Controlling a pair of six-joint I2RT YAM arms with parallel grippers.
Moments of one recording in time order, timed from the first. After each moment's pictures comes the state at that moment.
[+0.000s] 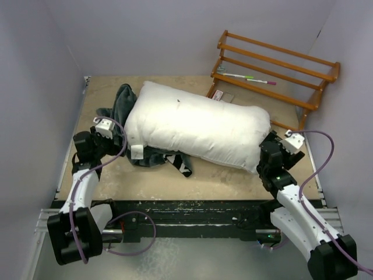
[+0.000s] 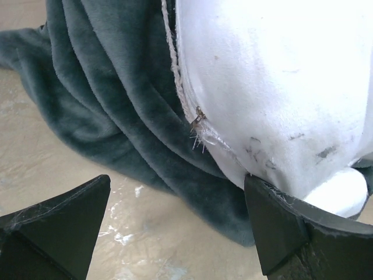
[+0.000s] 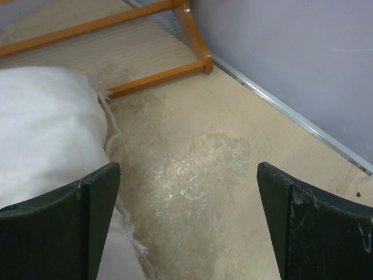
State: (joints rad) left arm 0.26 1.01 0.47 0.03 0.53 0.20; right arm 0.30 0.70 0.37 -0.03 1.02 0.41
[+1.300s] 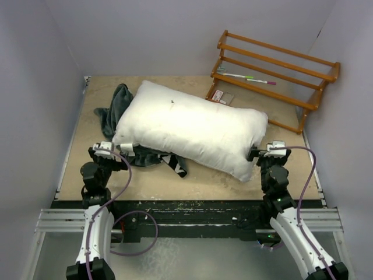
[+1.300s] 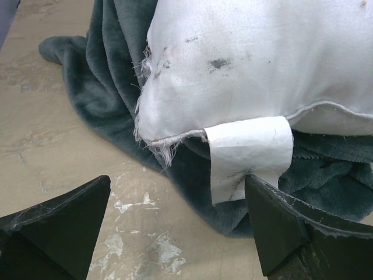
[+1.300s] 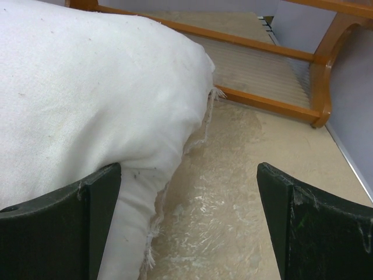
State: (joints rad) left arm 0.23 0.41 0.04 0.19 0.35 0.08; right arm 0.30 0.37 0.08 0.24 0.45 -0.05
